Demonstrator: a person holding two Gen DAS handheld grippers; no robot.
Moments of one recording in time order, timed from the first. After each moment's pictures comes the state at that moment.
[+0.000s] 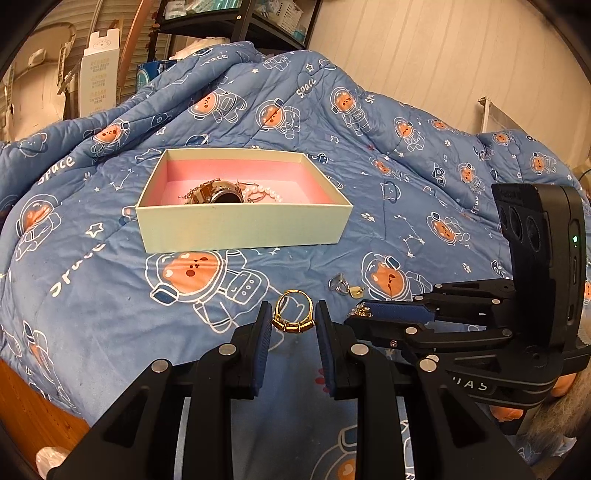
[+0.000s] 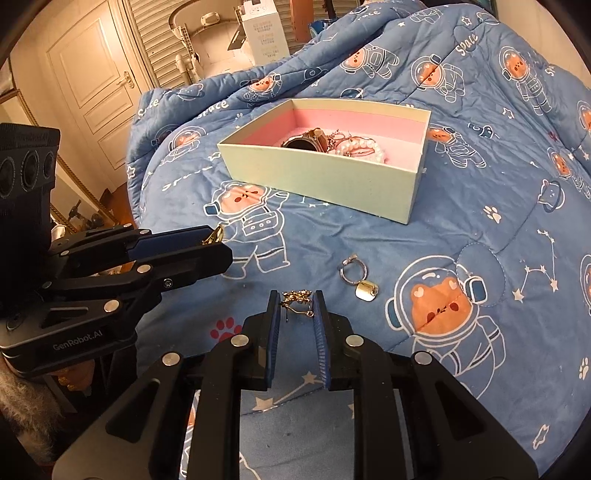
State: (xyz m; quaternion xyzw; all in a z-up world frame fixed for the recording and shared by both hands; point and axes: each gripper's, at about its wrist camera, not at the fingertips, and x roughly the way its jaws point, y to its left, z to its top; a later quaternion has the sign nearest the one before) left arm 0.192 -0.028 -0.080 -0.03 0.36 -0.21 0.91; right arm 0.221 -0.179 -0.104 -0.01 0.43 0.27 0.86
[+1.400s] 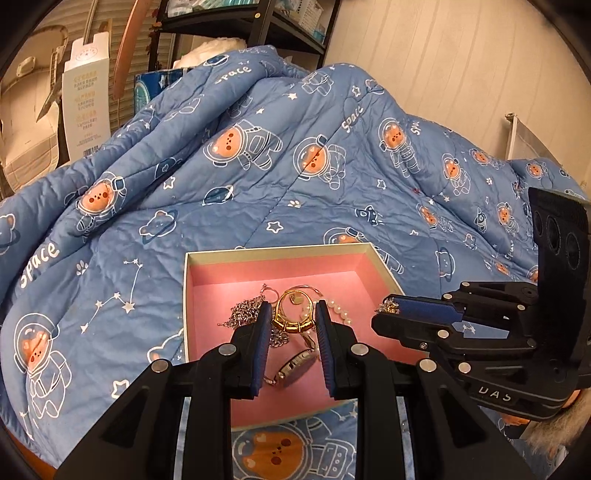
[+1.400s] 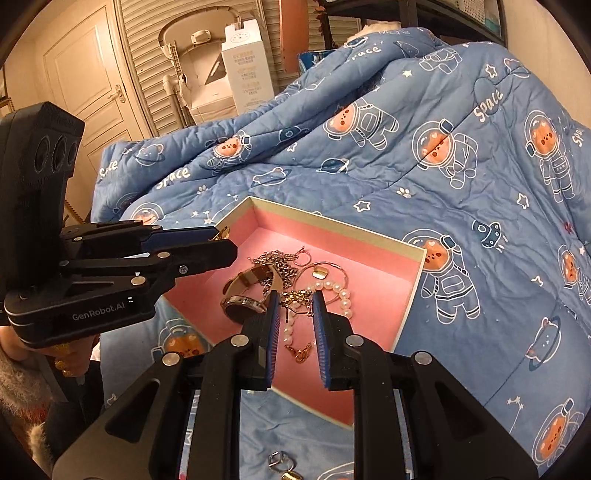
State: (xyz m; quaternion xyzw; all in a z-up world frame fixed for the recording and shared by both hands) left arm 0.354 -0.003 -0.038 -0.04 0.38 -0.20 0.90; right arm 0.365 -0.156 -0.051 -0.03 0.40 0.25 0.88
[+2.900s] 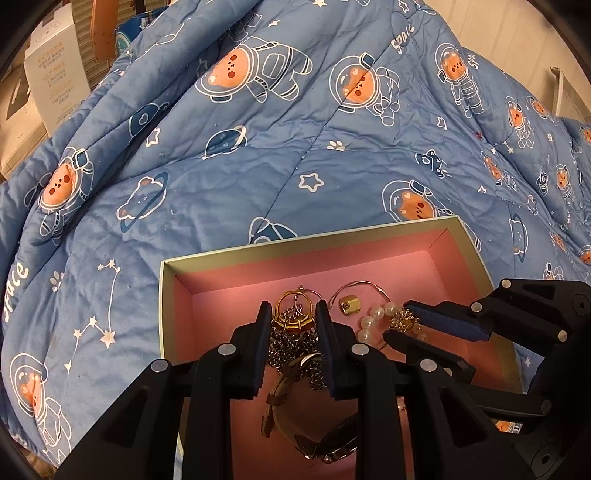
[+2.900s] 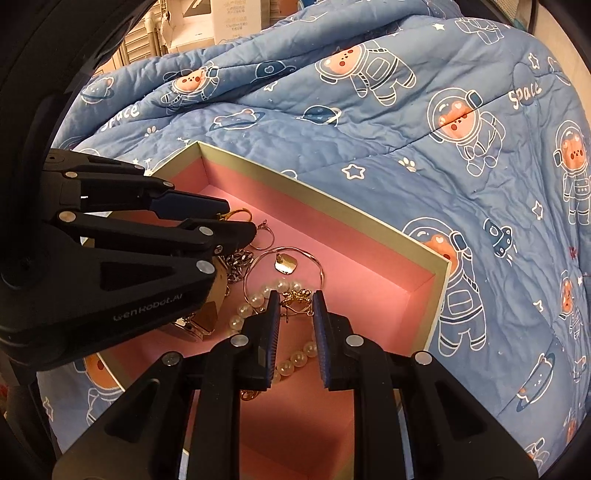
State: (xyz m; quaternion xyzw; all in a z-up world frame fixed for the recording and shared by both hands) left arm 0.435 -0.030 -0.087 0.04 0.50 -0.14 0.85; right arm 0.414 -0.123 -0.097 -0.13 0.46 0.21 0.85
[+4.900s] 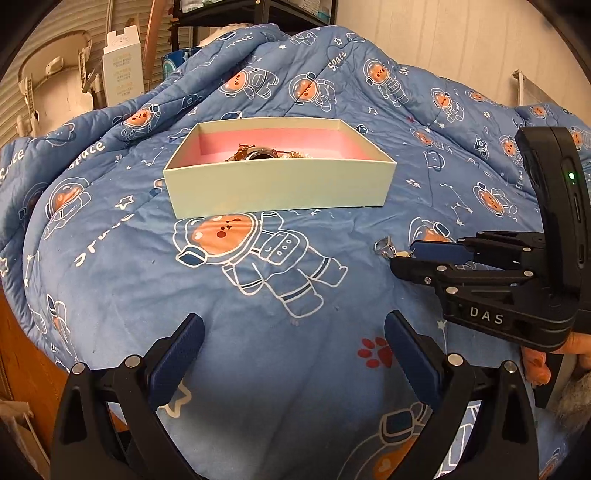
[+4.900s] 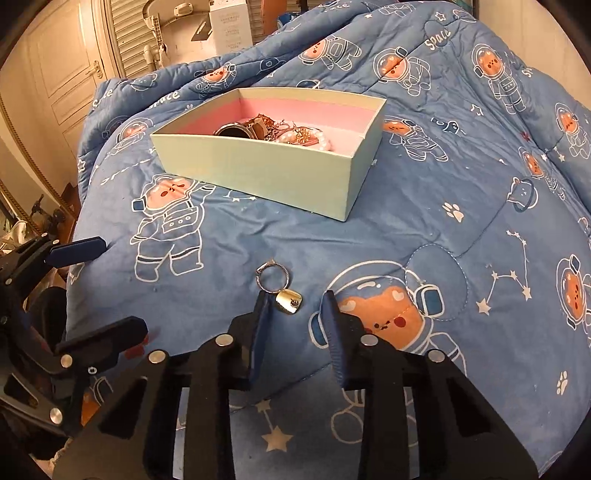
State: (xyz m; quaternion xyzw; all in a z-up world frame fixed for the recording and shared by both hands) left arm 0.188 -0.037 -0.110 0.02 0.39 -0.12 0.91; right arm 0.246 -0.194 -0.127 -0.05 0.43 0.20 0.88
